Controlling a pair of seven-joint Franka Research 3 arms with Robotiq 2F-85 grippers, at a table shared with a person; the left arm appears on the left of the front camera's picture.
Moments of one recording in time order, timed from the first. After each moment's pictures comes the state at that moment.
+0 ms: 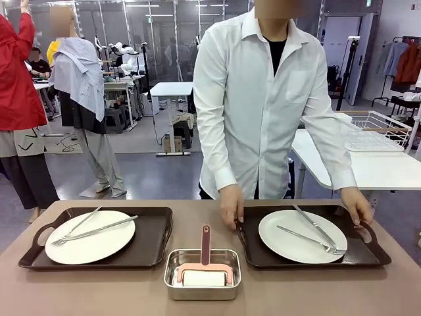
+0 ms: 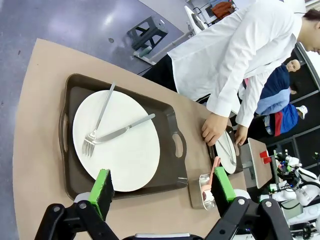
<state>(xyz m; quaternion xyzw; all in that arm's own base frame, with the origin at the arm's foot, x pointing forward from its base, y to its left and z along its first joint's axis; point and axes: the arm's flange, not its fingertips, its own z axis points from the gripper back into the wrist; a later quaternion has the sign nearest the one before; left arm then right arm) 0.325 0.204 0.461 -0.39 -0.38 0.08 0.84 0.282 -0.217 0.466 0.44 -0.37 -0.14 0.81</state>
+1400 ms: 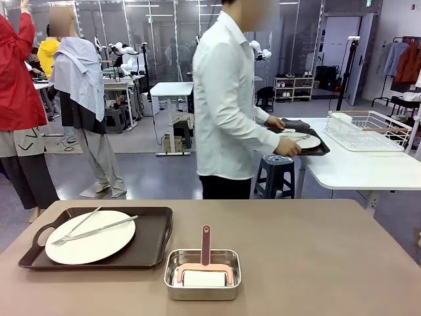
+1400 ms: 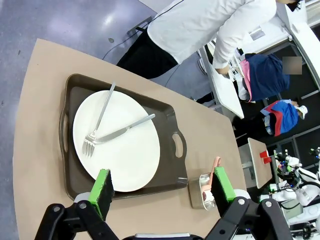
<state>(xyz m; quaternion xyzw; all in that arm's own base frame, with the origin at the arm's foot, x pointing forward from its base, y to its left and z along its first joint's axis) 0.325 0.204 0.461 -0.39 -0.38 0.08 0.84 0.282 -0.218 0.467 0.44 -0.37 -0.14 0.81</state>
